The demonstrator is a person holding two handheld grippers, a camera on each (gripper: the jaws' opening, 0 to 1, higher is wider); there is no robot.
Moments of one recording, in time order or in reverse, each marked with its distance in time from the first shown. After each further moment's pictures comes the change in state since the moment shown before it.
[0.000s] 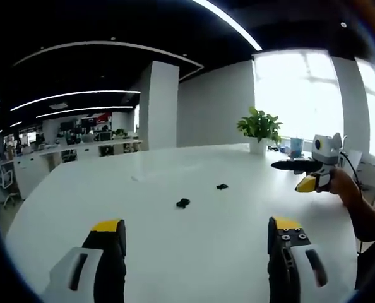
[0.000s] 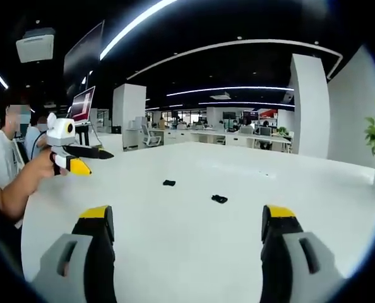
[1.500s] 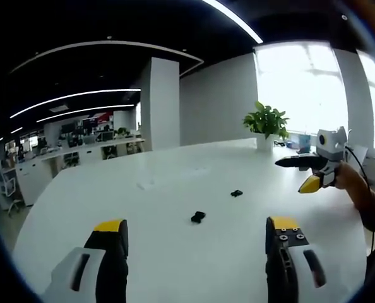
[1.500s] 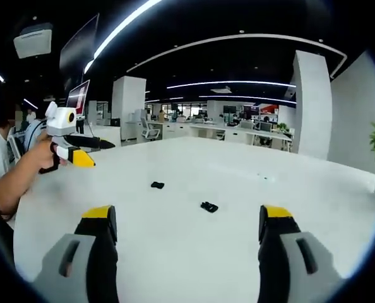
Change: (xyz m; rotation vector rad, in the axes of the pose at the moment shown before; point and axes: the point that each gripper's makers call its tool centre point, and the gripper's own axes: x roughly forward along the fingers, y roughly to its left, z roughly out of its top) left arm 0.029 0.034 0.028 0.020 0.013 0.022; right arm 0.025 -0.022 0.009 -0.025 0.050 -0.008
